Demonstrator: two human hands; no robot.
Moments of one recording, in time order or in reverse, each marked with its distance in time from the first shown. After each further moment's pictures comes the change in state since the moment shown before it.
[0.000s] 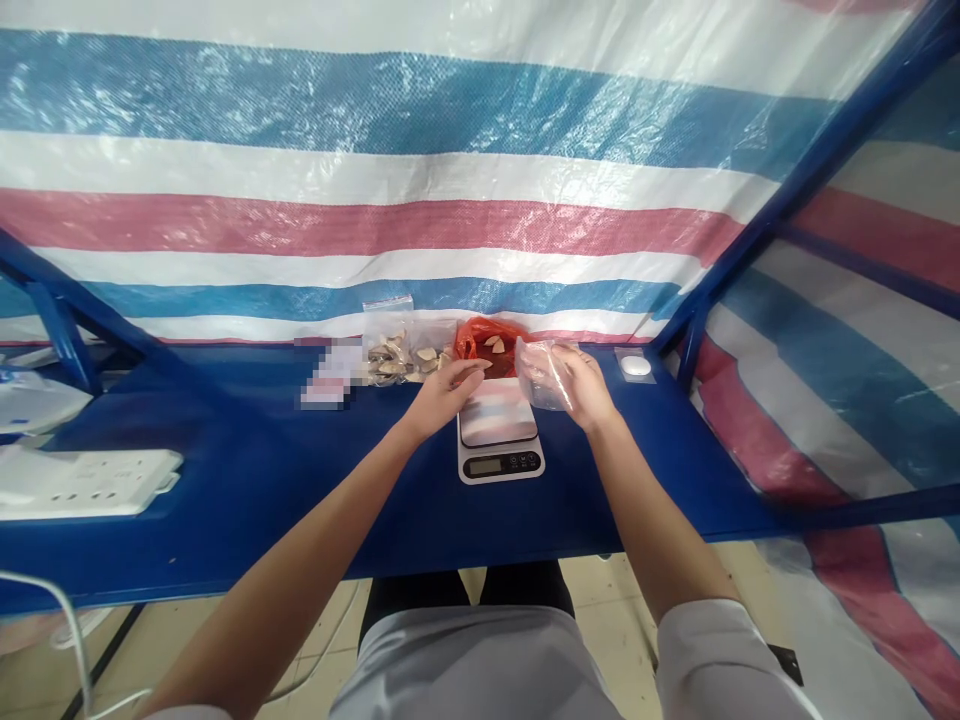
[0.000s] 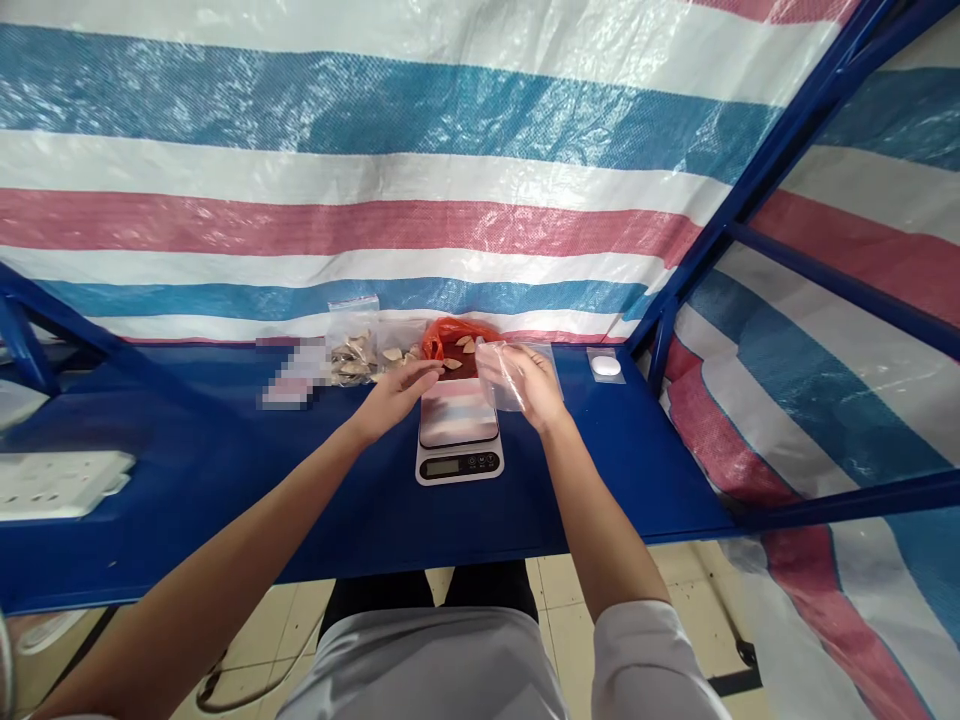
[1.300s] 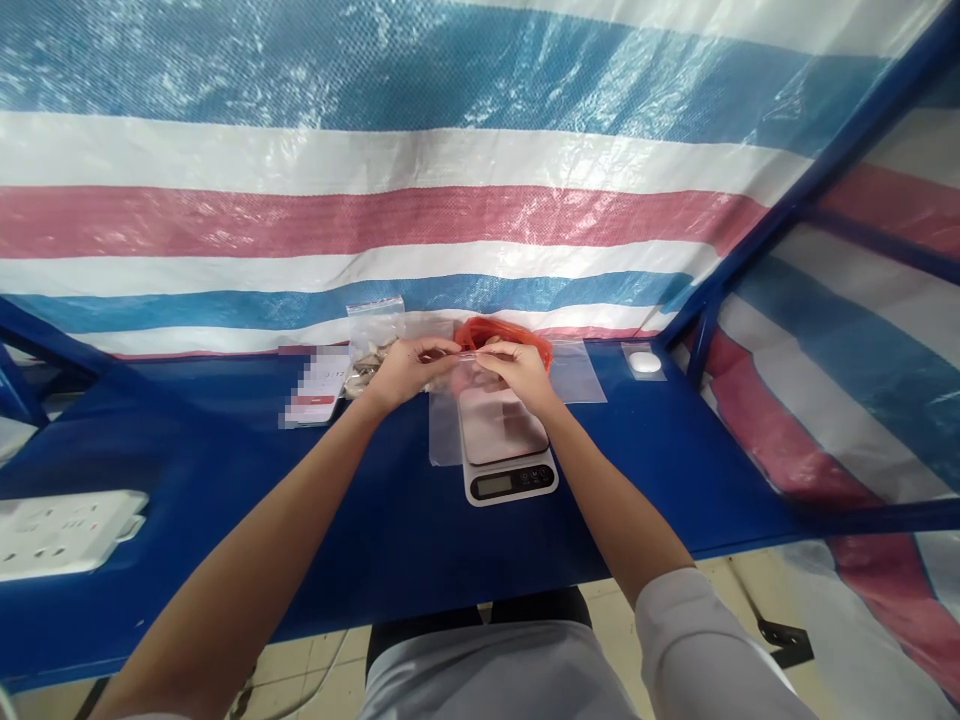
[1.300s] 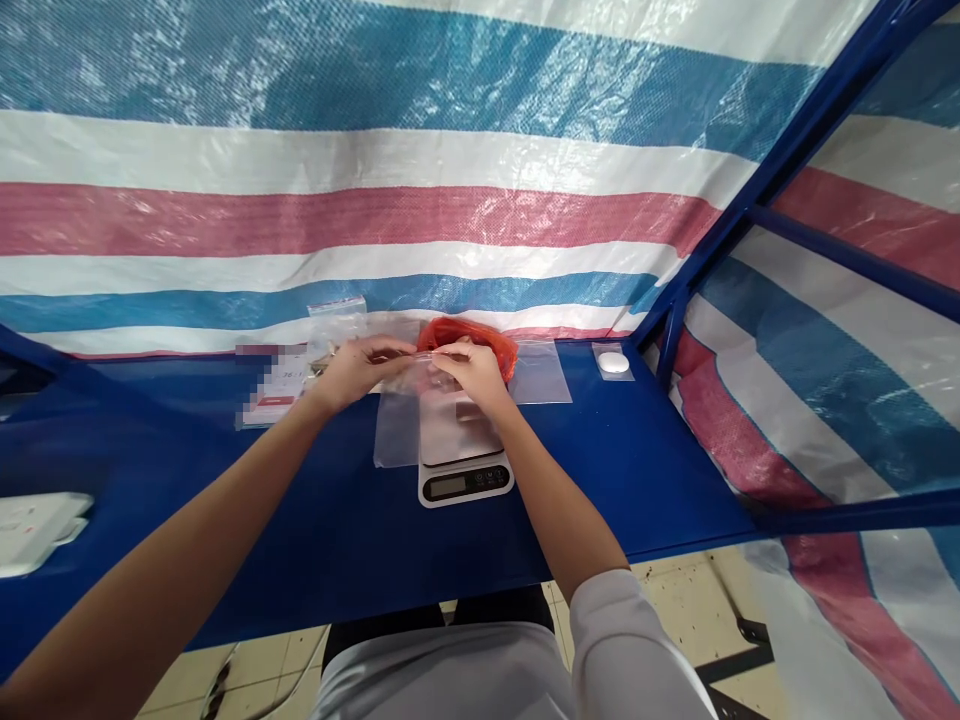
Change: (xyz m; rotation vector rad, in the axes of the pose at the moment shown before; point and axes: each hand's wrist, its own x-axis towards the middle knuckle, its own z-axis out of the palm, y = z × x) left_hand 0.056 -0.013 -0.063 0.236 -0.039 0.209; right_hand 0.046 0.033 0.062 -0.192 -0.050 0.108
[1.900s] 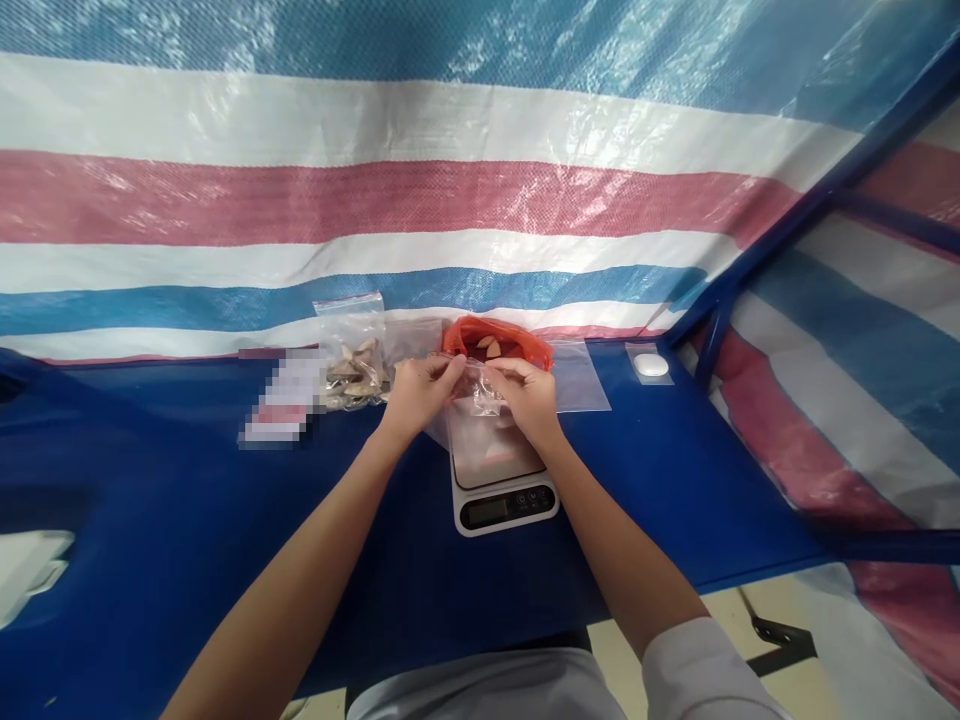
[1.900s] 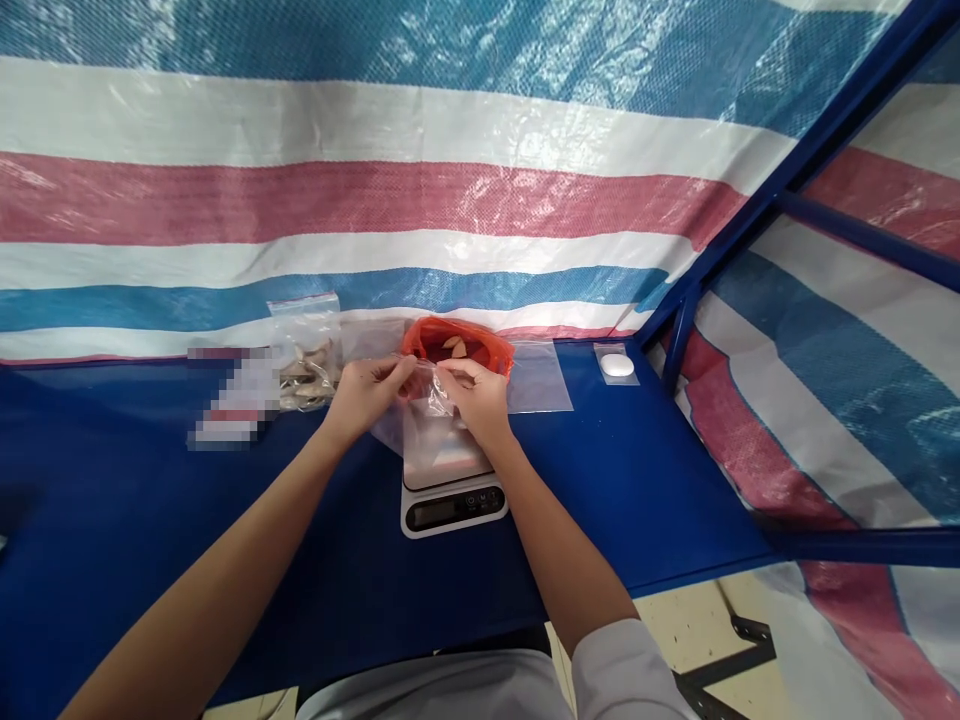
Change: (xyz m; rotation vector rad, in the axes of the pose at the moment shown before) left_hand 0.000 0.002 0.049 0.066 0.122 -0.117; right_hand -0.002 0.044 -0.009 -0.155 0.287 -0.260
